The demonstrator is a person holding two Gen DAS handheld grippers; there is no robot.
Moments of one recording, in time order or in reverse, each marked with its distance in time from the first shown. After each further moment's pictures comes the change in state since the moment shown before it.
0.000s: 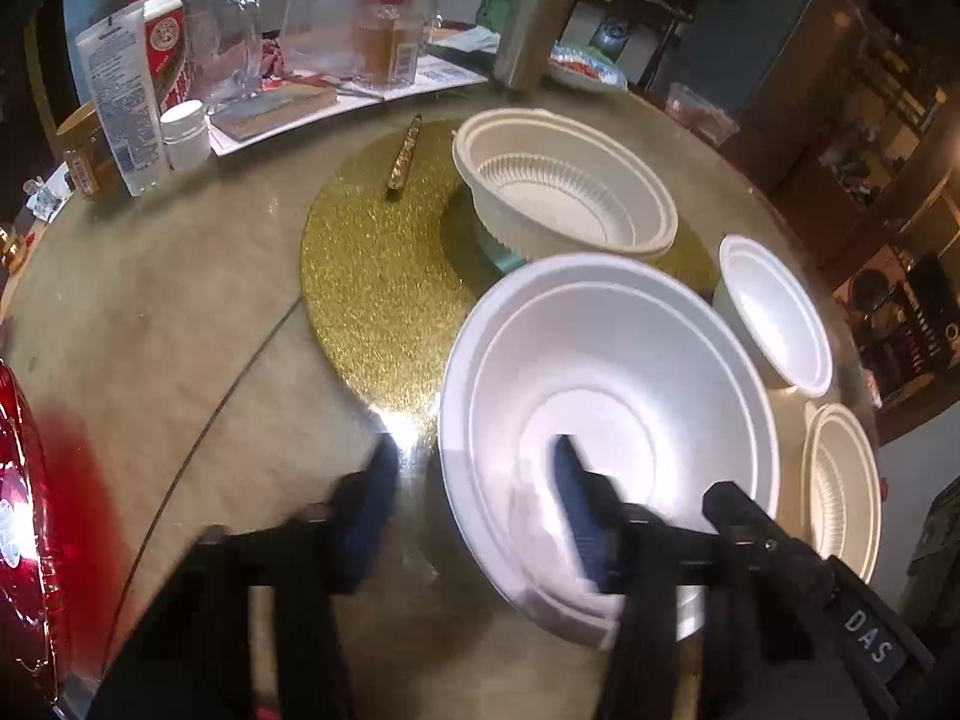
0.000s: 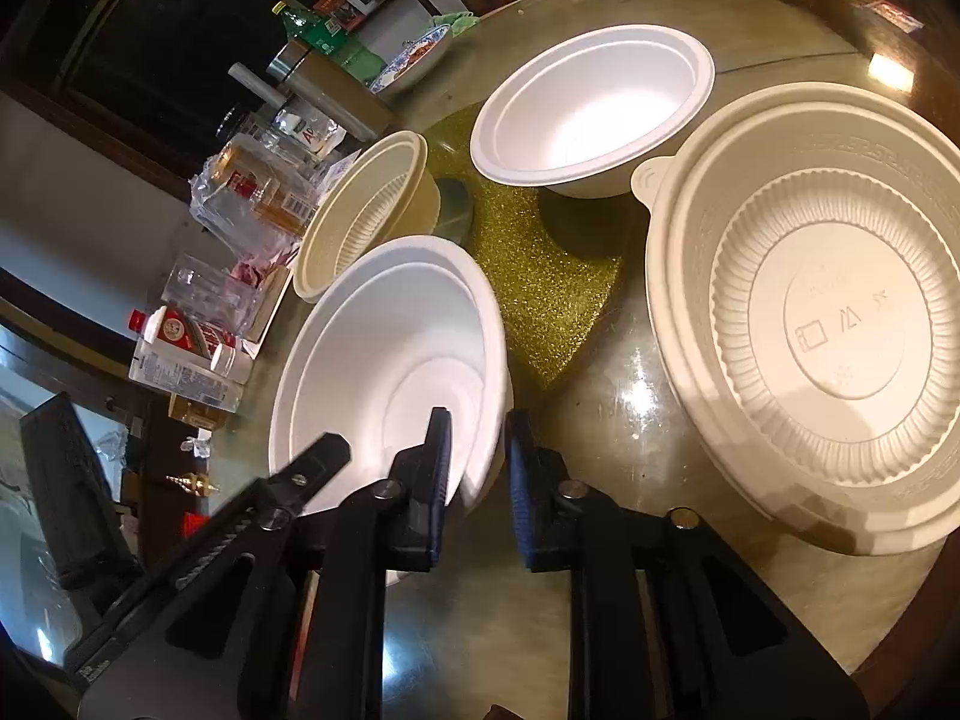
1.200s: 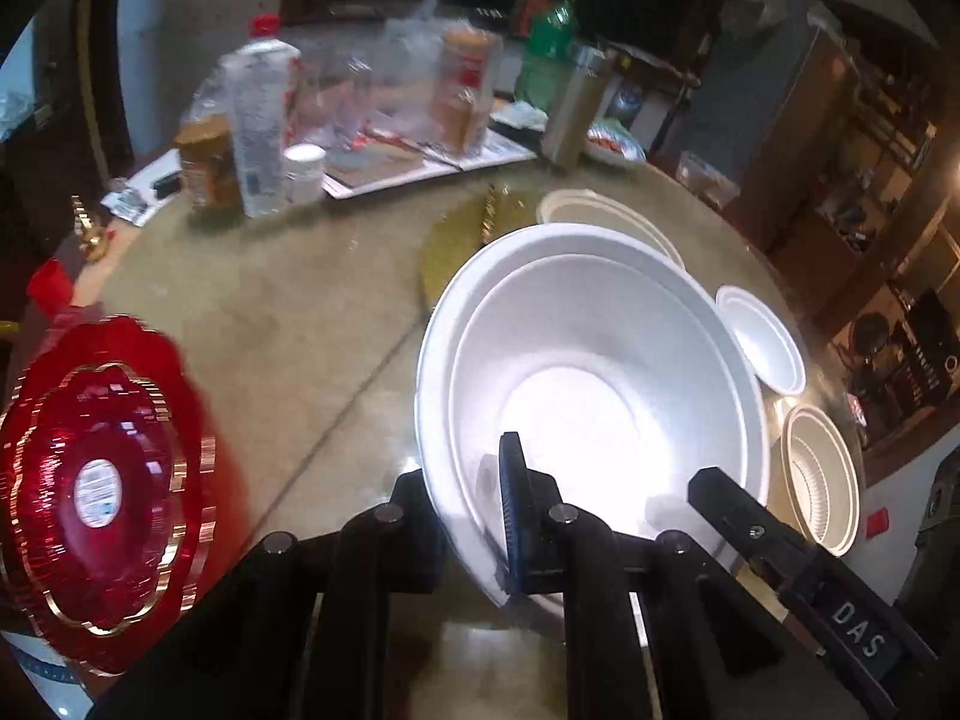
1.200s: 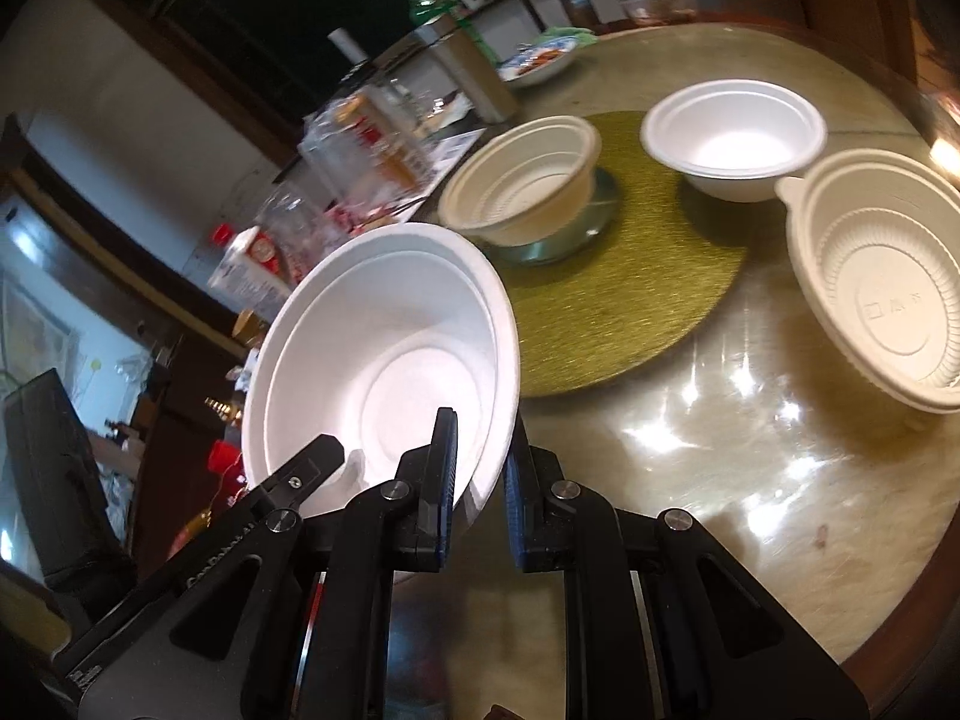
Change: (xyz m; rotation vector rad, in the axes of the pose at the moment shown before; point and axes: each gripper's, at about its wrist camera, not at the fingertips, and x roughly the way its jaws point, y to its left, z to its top) left arm -0.087 0.059 -0.035 -0.052 -0.175 0.013; right arm -0.027 0.076 -0.055 -0.214 -0.023 0.085
